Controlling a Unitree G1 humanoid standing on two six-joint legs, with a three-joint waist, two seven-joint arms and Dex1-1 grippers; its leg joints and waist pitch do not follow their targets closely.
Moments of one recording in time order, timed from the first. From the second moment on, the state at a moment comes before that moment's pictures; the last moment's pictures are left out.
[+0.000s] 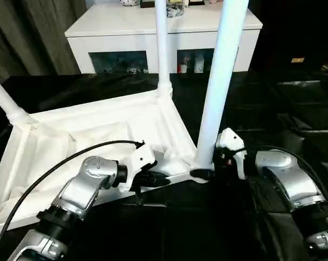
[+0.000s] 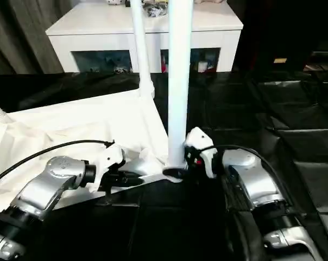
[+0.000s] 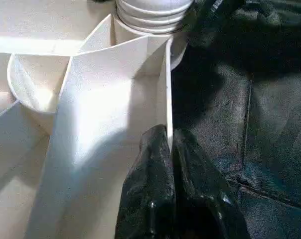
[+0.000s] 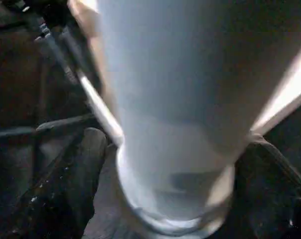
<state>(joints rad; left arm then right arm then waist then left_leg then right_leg) -0.40 0.41 -0.33 0.26 -0.09 0.31 -1.11 -0.43 -0.48 0.23 0.33 0.12 0.23 1.12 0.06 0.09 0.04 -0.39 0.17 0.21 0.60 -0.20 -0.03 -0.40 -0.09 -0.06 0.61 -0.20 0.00</state>
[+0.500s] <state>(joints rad) -0.40 0.41 -0.33 0.26 -0.09 0.32 -1.11 -0.43 -0.48 0.24 0.33 0.12 0.23 1.11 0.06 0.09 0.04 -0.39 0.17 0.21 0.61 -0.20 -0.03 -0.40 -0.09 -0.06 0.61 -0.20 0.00</state>
